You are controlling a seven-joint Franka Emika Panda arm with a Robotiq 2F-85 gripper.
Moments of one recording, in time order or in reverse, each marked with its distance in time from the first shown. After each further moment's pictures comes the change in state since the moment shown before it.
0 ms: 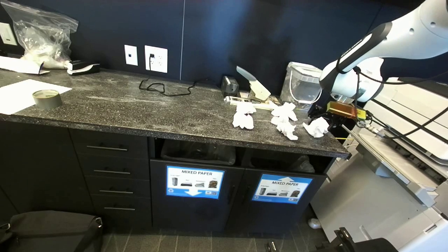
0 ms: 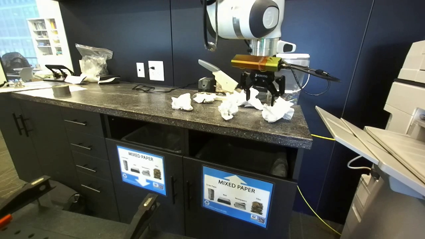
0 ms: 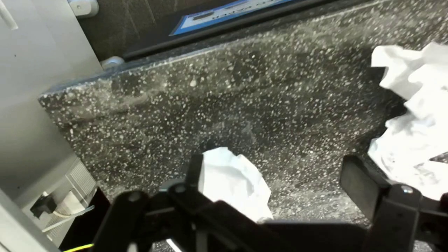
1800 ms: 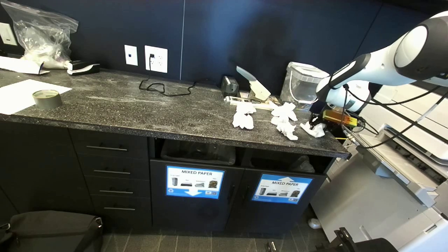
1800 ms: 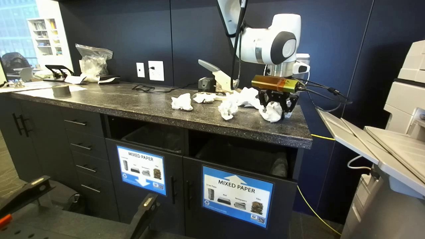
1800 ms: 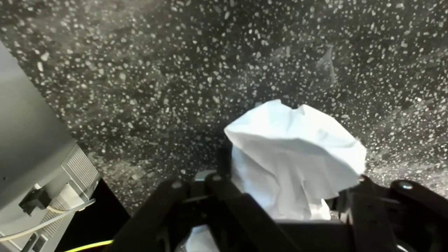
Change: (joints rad) arm -0.090 0.328 0.032 0.416 -0.001 -0.070 -0.006
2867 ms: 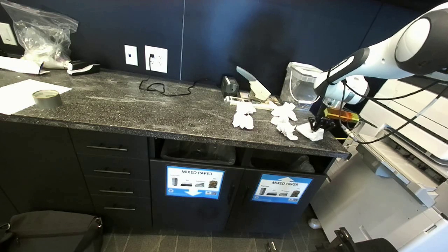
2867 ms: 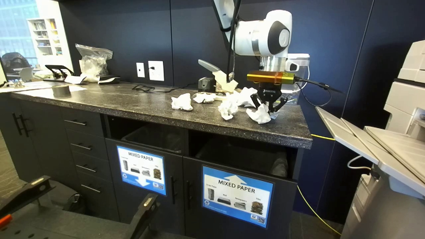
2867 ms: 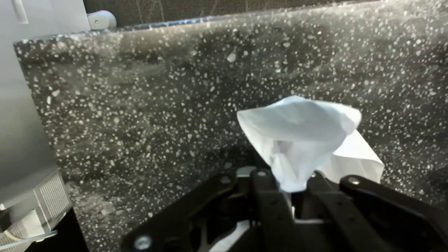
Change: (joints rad) arm 0.029 -0.039 -0.001 -0.001 -0.099 -0.232 -0.080
